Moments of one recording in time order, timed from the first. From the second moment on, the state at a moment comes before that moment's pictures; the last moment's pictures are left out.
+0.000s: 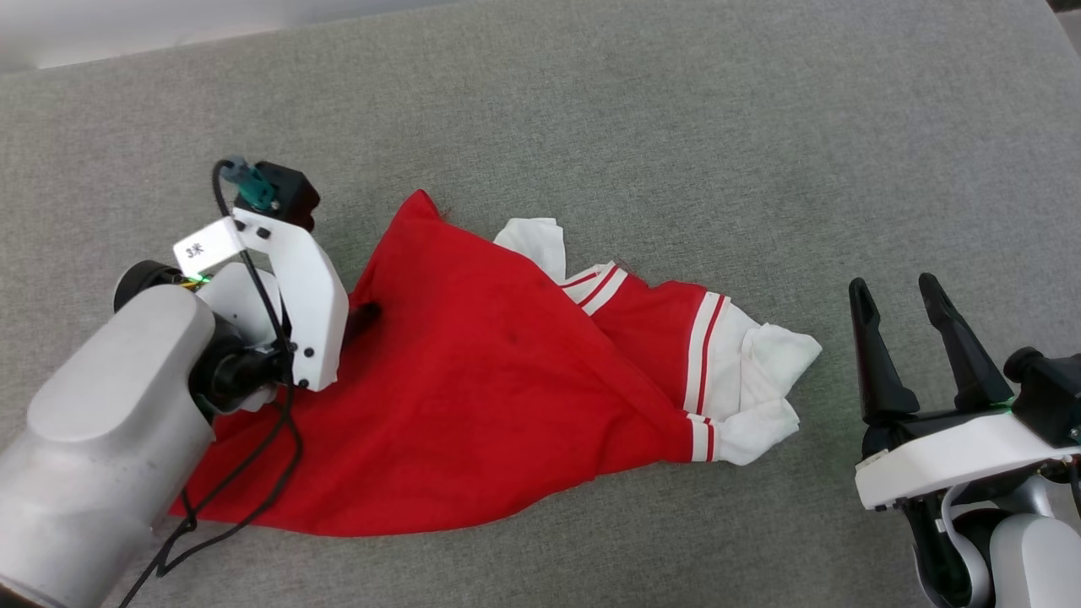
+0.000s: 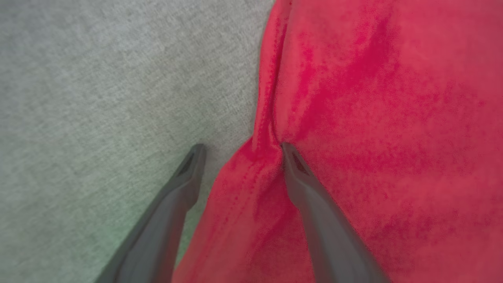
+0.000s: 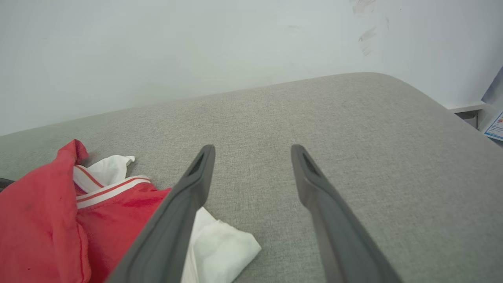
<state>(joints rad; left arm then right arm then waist) -0.85 0.58 -0.83 0.48 -0.94 -0.06 0.67 -0.14 -0.05 -0.02 -0.08 0.23 0.13 0.00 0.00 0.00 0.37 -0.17</state>
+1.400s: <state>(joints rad) -0.27 0.59 -1.12 0.00 -0.86 0.09 0.37 0.01 -0.05 -0.08 -0.10 0.21 0.13 0.09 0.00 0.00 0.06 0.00</state>
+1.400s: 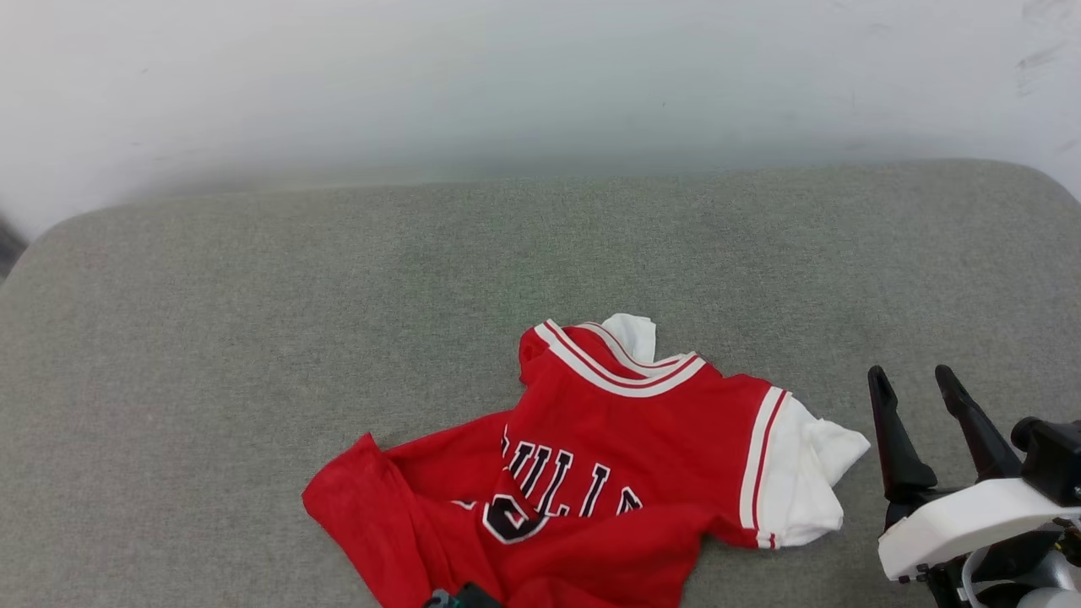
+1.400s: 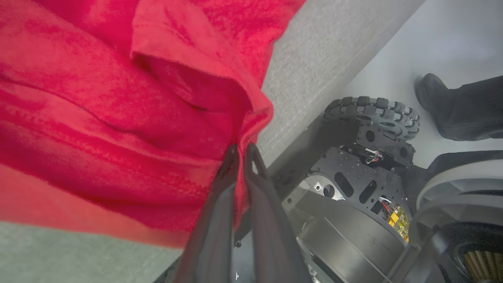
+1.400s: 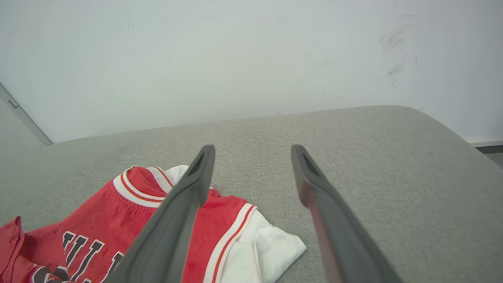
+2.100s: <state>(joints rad) -0.26 0.49 -0.96 -0.02 -0.72 0.20 -0.12 0.04 -0.05 -0.09 -0.13 0.22 0.13 0.10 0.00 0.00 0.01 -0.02</state>
